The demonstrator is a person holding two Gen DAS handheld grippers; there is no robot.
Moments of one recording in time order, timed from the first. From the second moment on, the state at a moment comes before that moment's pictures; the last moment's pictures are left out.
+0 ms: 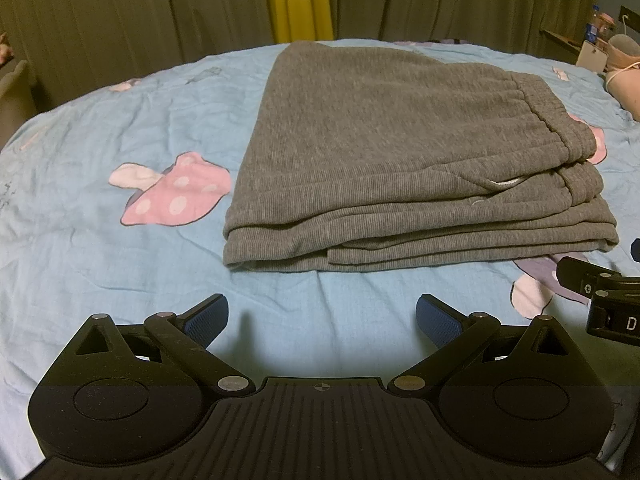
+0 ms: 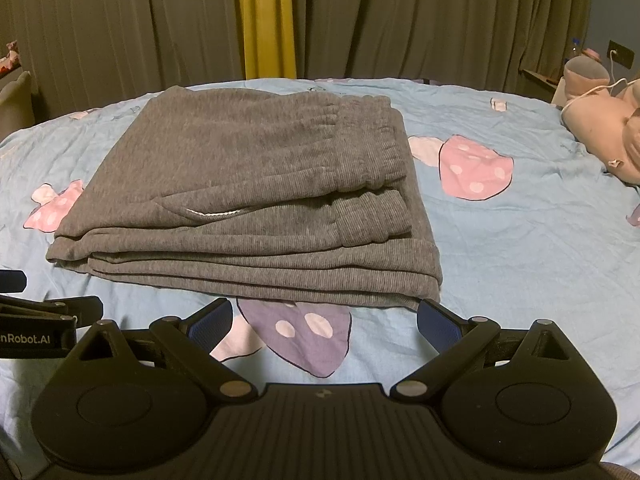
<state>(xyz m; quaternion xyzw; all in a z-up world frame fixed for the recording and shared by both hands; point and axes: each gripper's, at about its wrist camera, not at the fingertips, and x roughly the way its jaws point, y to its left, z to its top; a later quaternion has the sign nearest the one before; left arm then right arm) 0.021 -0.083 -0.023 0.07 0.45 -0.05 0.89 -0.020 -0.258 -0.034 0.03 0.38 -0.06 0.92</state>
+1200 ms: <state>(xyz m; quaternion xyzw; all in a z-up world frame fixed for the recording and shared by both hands) 0.020 -0.083 -0.024 0.07 0.45 -0.05 0.89 -0.020 -0.257 -0.035 0.03 0.38 -0.06 0.92</state>
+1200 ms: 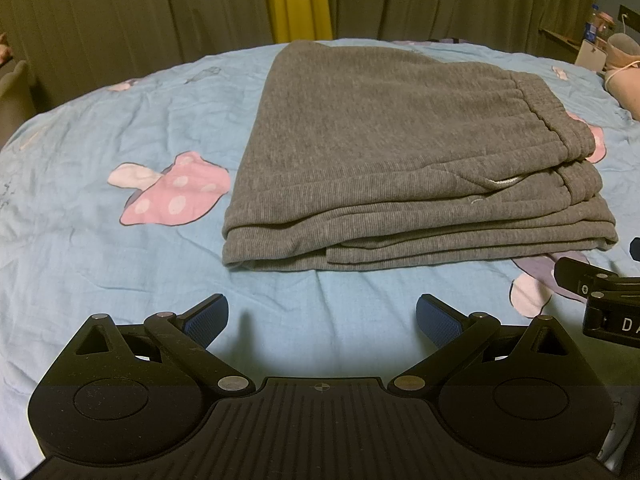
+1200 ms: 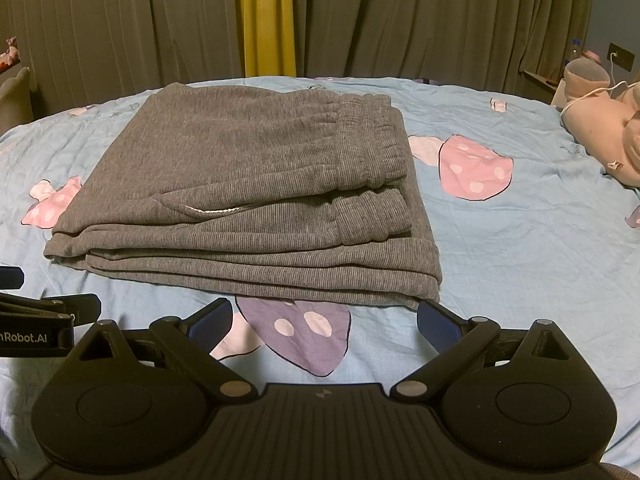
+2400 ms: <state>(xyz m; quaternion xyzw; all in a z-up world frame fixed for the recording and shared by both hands) 0.020 -0.083 -0.023 0.08 0.45 -0.05 0.89 -0.019 -0.256 -0.035 0.01 0.38 -0.06 0.92</state>
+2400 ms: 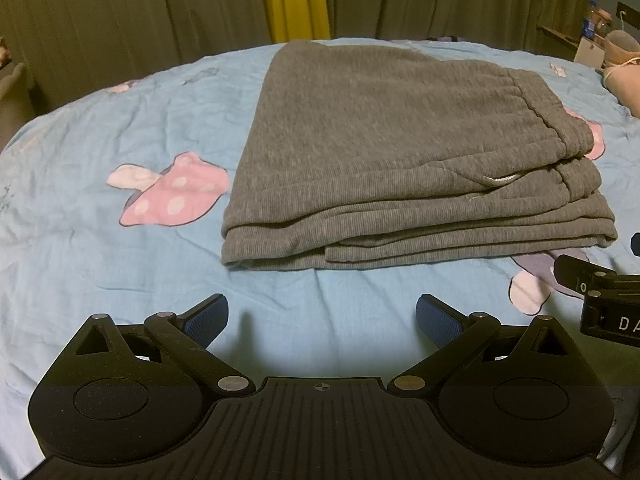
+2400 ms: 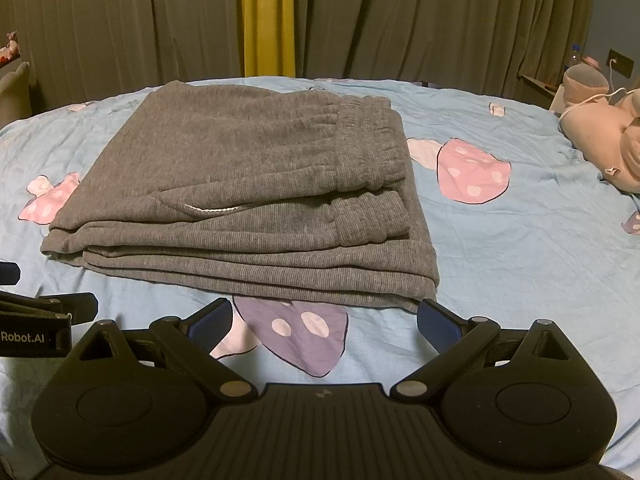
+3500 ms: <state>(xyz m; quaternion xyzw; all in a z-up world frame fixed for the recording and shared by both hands) 0.020 -0.084 -0.023 0.08 0.45 -0.05 0.89 -0.019 -0.254 -0.035 0.01 0.39 -0.06 0.92</state>
